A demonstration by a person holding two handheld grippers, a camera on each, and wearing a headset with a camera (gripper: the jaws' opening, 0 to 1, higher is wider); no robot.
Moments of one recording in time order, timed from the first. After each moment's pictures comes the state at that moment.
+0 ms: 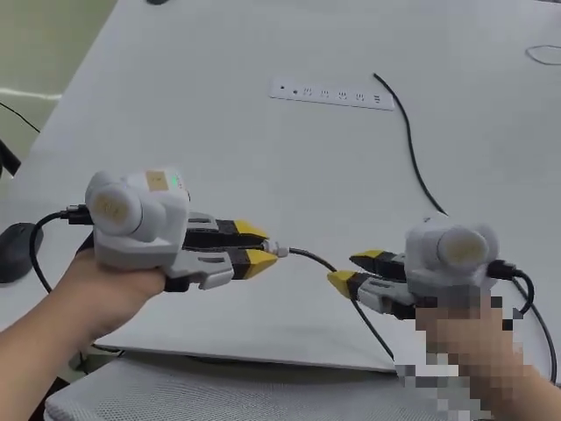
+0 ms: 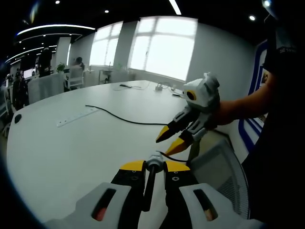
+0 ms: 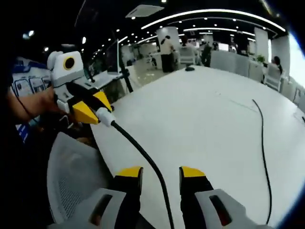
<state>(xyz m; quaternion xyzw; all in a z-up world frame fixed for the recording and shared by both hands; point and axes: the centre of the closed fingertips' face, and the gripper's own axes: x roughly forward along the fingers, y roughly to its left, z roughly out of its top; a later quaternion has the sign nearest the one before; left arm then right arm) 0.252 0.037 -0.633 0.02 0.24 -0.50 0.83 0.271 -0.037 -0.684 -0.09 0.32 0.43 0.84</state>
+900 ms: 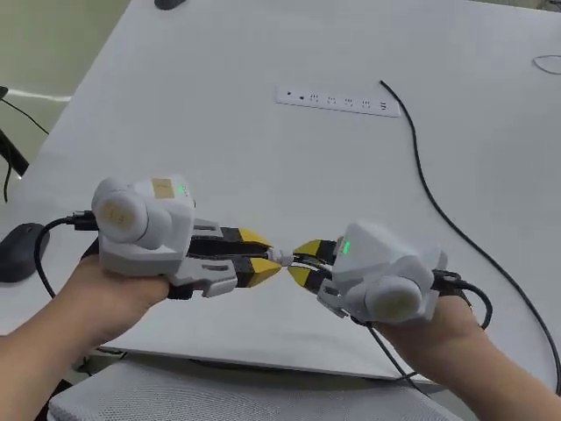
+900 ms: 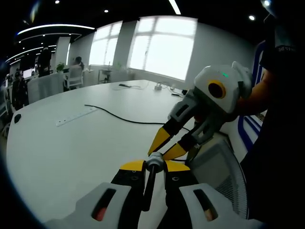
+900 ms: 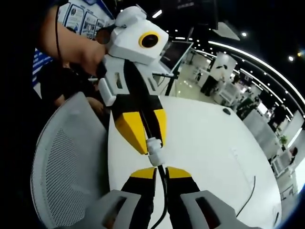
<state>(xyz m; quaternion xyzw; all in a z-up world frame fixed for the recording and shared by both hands) 0.248 0.038 -0.634 0.02 0.25 -0.51 0.83 0.250 0.032 -0.656 -0.31 0.19 0.54 0.76</state>
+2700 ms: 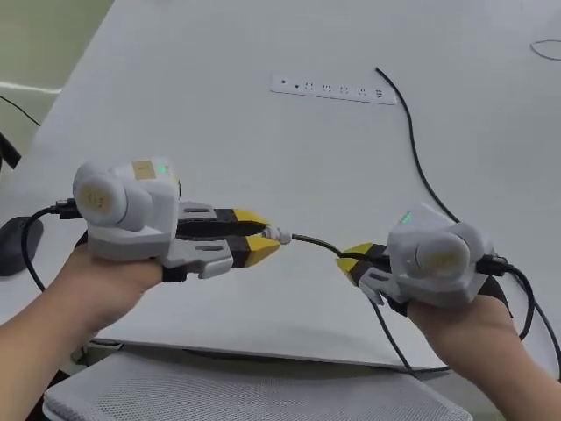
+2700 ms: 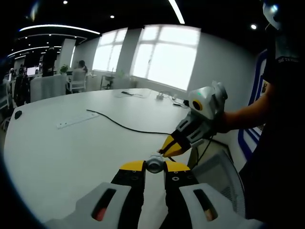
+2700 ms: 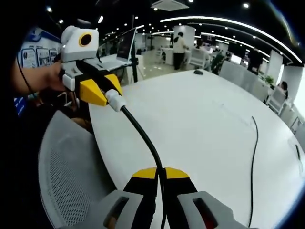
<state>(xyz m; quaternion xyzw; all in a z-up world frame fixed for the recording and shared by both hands) 0.256 0.035 -0.621 -0.02 0.22 -0.50 0.84 0.269 -0.048 -0.689 -0.16 0.33 0.42 0.83</state>
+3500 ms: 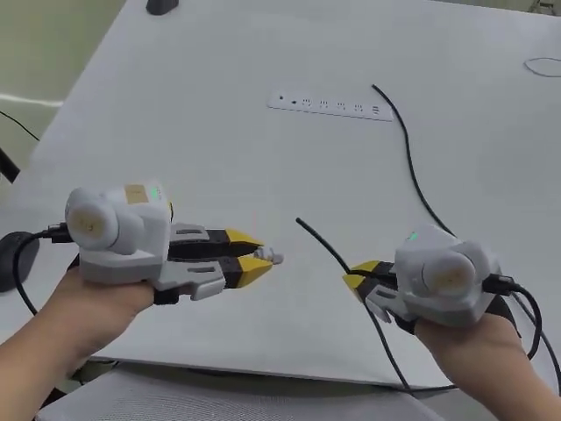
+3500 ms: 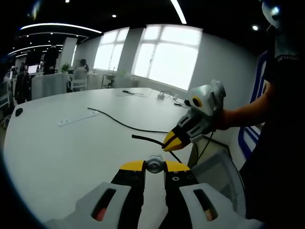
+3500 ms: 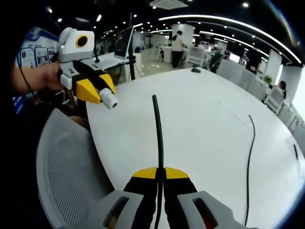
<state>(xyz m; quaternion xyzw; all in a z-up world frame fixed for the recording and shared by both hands) 0.257 0.040 -0.627 -0.03 0.23 -0.49 0.84 0.276 -0.056 -0.688 -0.17 0.33 0.41 0.83</state>
